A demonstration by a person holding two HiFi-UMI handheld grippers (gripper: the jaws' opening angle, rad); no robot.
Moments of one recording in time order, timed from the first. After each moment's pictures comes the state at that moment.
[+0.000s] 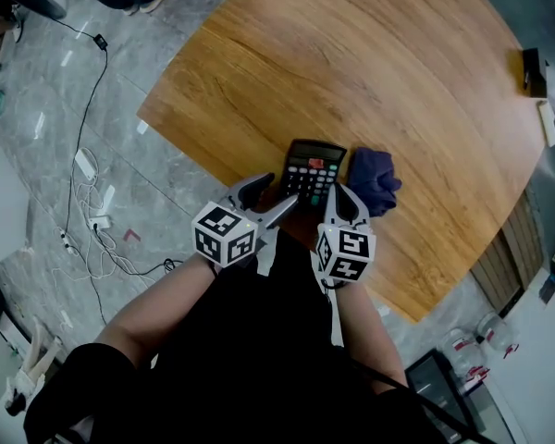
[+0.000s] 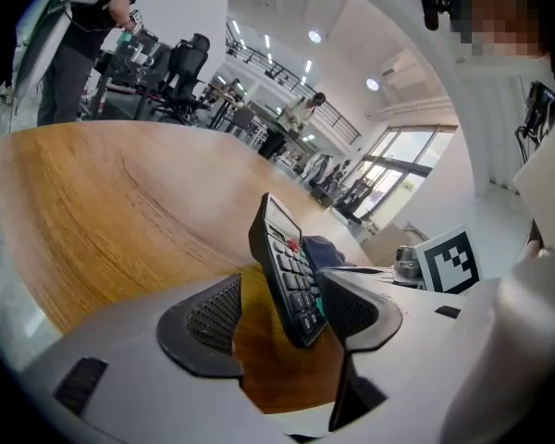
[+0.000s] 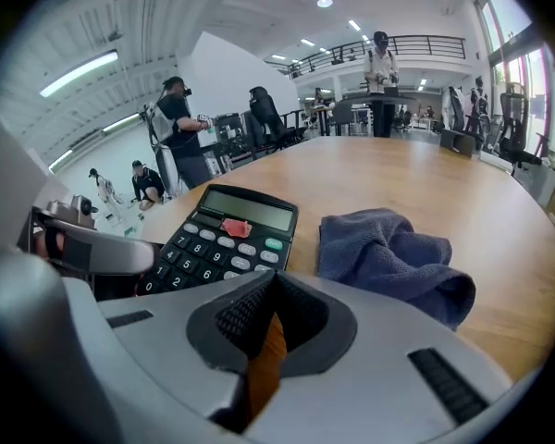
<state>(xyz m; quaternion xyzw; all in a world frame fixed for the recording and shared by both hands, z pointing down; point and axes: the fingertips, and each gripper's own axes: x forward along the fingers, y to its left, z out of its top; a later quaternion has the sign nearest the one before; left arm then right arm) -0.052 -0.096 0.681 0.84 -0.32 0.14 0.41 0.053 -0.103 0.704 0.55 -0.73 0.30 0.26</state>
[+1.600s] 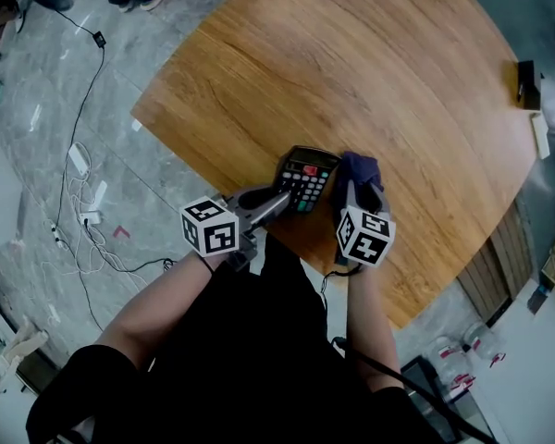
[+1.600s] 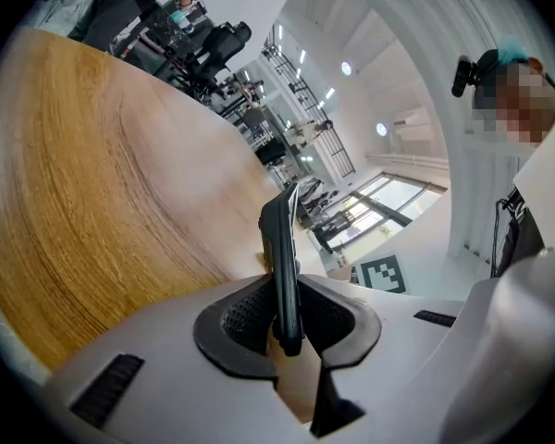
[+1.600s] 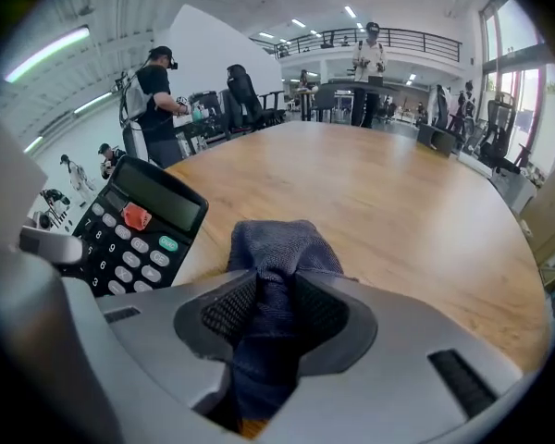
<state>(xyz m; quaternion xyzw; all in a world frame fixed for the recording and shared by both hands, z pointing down) -0.025 -0.099 0.664 0.82 -0.27 0.01 0.51 0.140 -0.134 0.715 0.59 -0.67 0.32 0.32</state>
